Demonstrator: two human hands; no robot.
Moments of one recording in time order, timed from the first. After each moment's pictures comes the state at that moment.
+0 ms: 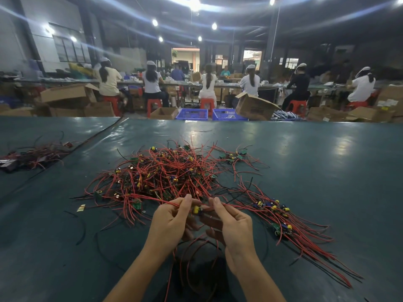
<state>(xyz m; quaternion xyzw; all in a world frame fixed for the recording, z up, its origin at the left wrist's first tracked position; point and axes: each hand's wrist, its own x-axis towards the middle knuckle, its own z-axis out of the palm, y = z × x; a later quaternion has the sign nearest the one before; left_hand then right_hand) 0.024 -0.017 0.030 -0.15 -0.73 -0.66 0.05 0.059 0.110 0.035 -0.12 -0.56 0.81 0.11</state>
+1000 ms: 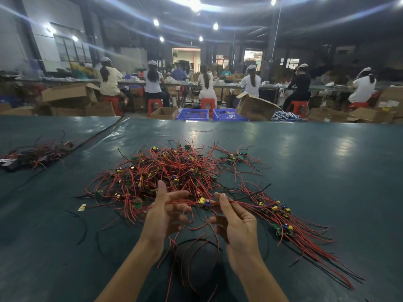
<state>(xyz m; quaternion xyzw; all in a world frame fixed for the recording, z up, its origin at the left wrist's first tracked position) 0.016 -0.027 0.033 -0.05 -0.62 -0.78 -0.05 0.060 0.112 0.037 -0.10 -0.52 0.84 0.15</state>
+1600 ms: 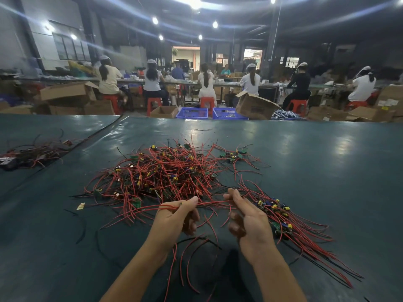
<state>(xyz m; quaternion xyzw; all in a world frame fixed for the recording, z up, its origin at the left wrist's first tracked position) 0.029 -0.012 0.040 -0.12 -0.67 -0.73 -0.03 0.050 0.143 0.036 -0.15 -0.46 0.87 0.10</state>
